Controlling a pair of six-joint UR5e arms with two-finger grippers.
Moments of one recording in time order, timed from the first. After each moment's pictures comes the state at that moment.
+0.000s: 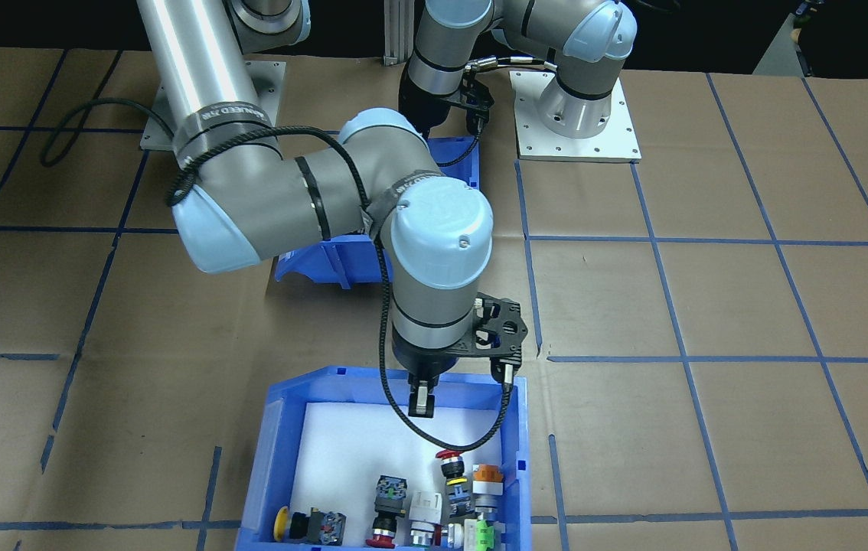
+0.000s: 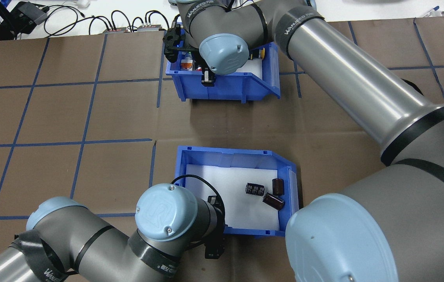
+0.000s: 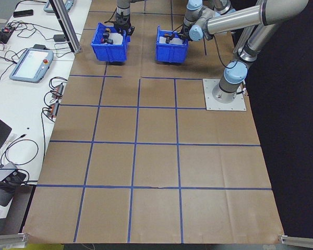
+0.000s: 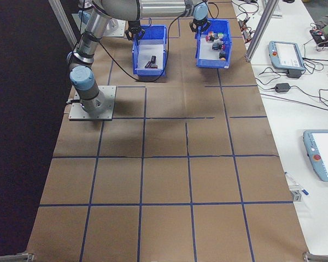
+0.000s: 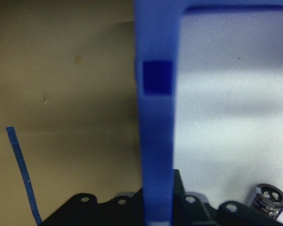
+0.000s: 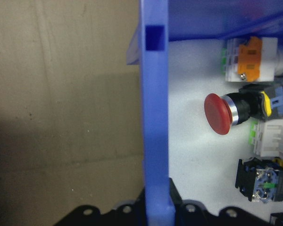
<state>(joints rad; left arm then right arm) -2.10 -1.43 -2.31 -0.84 1.42 -2.05 1.96 -0.93 1.12 -1.86 -1.62 -1.08</state>
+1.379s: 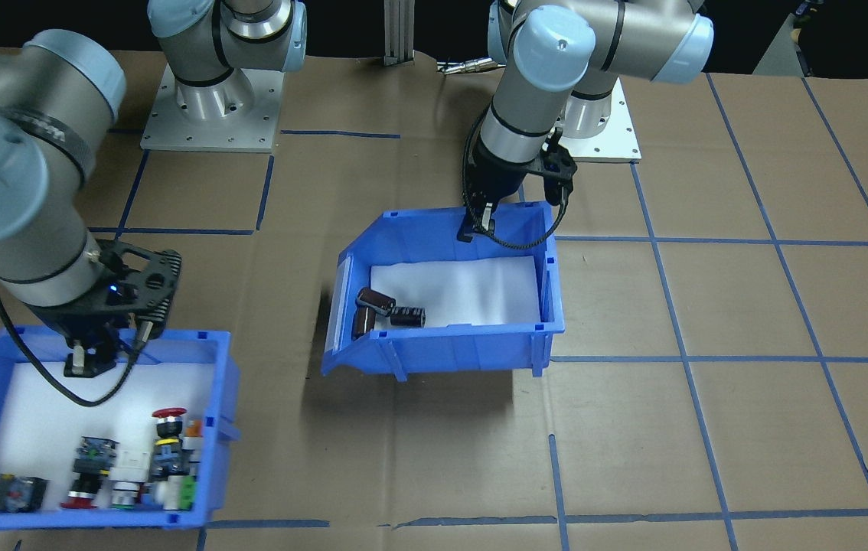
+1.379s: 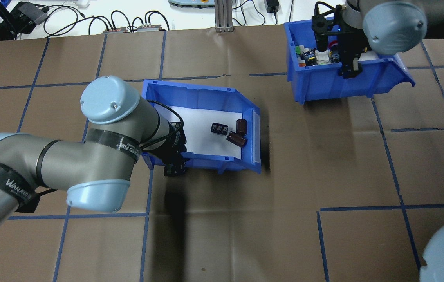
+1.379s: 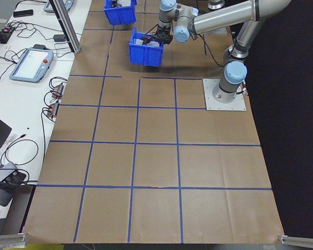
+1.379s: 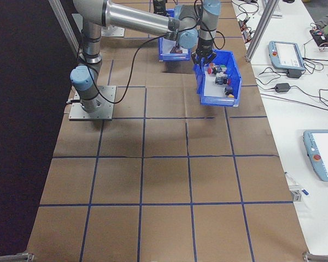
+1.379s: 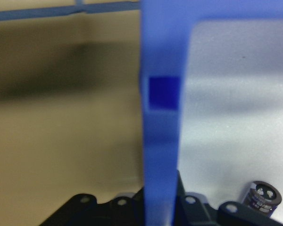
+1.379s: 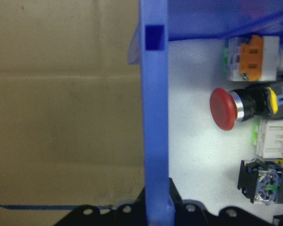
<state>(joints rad) -1.78 -1.59 -2.03 -0.96 1.40 -1.72 1.48 -1.29 1.54 -1.85 -1.68 -1.66</state>
